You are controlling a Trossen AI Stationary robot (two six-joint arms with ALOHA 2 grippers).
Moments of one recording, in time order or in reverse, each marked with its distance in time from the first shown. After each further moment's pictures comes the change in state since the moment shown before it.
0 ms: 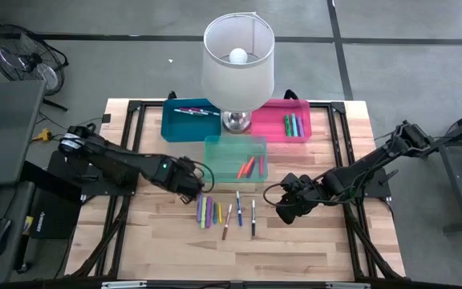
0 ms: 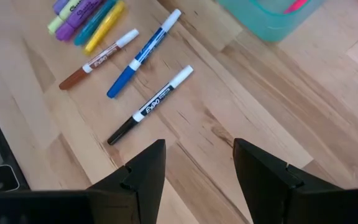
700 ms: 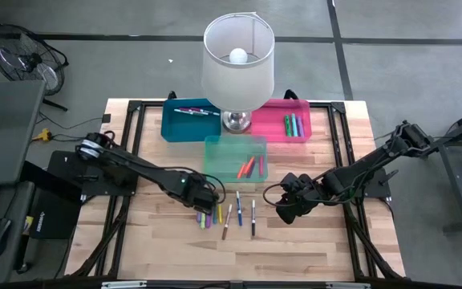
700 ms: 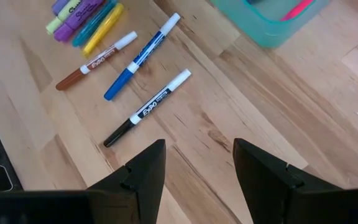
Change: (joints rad) left arm -0.042 0.187 -0.001 0.320 0.212 -0.392; right arm 0.000 0.000 0.000 -0.001 0.015 -0.026
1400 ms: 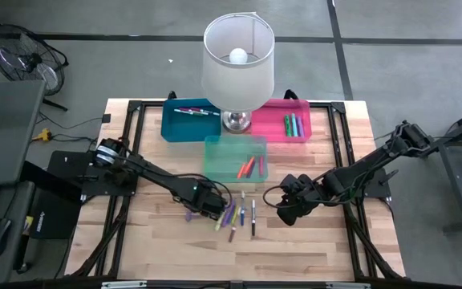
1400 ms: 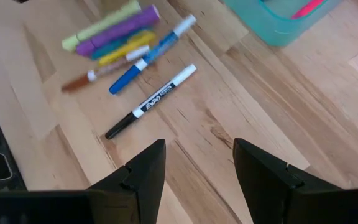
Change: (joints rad) left arm 0.000 0.162 0.002 0.126 0.059 -0.021; right arm 0.008 0.000 0.001 0.003 -0.015 -0.039
